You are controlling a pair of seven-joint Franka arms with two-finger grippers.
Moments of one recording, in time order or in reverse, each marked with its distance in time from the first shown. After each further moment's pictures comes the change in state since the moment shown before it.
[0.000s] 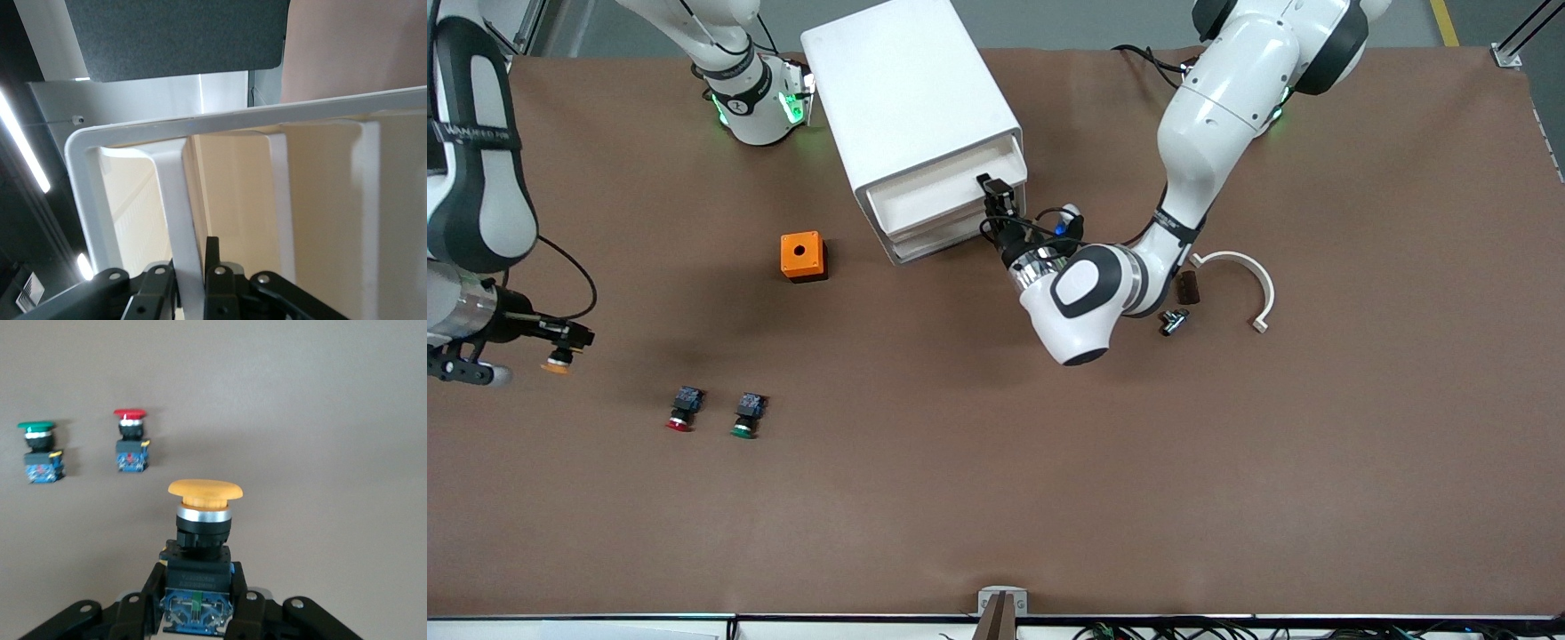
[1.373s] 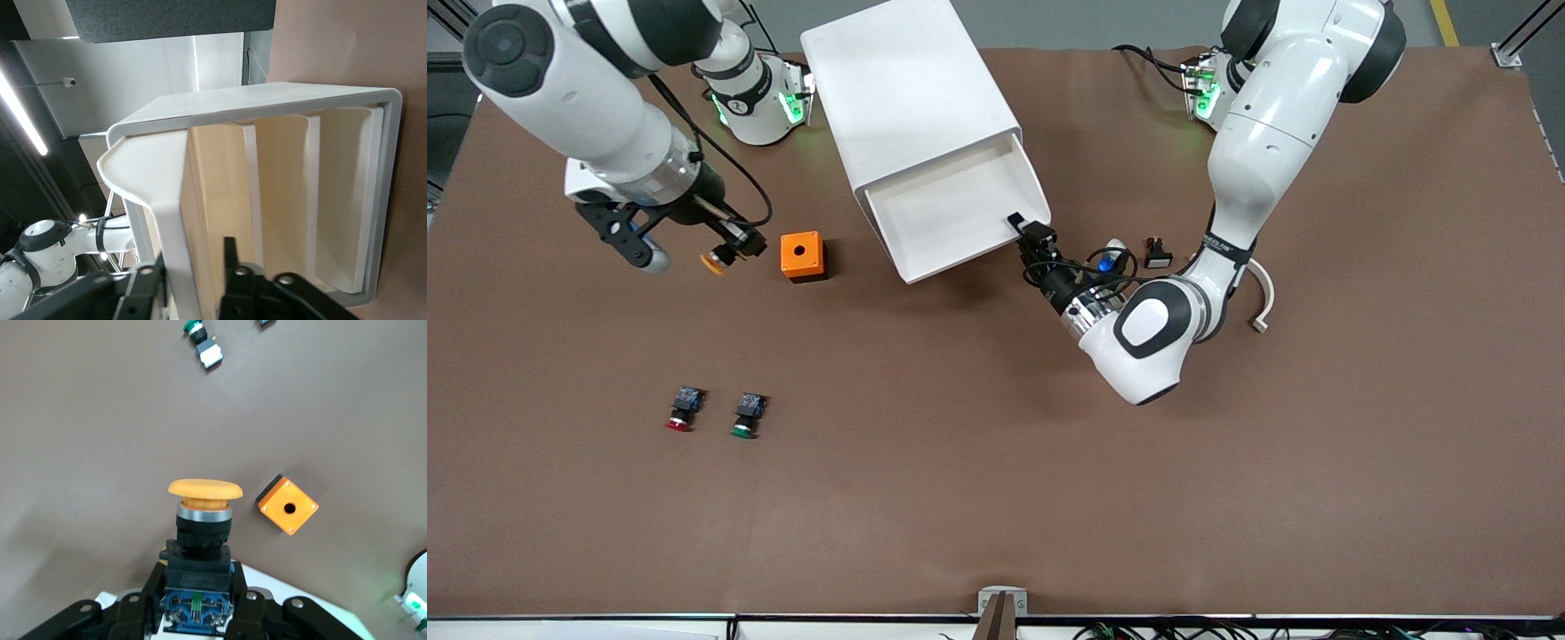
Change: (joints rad) left arm 0.125 0.002 0.011 0.014 -0.001 0.001 0.004; right arm 0.582 -0.282 0.025 -0.026 0.081 -0.162 1.098
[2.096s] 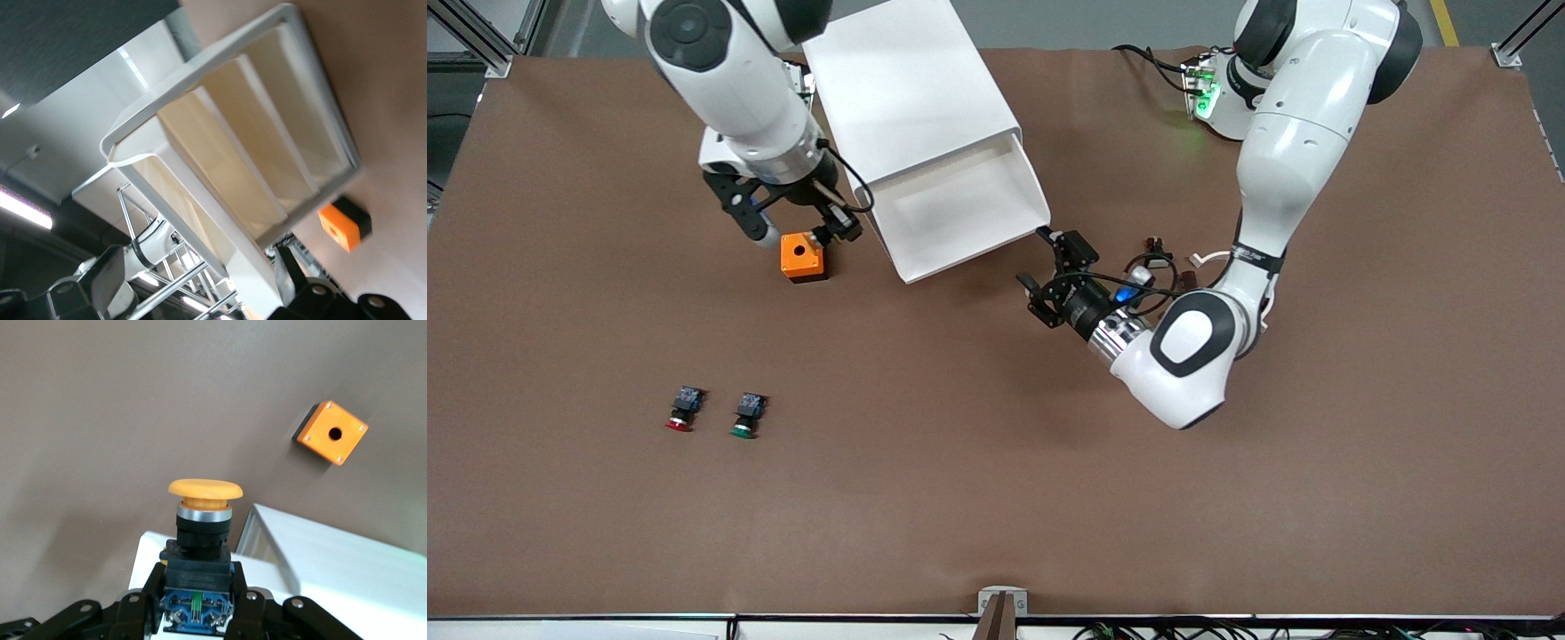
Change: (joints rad) left arm 0.057 -0.001 0.037 0.131 0.000 0.002 0.487; right arm 0.225 0.060 -0.001 -0.004 0.005 0.112 0.363
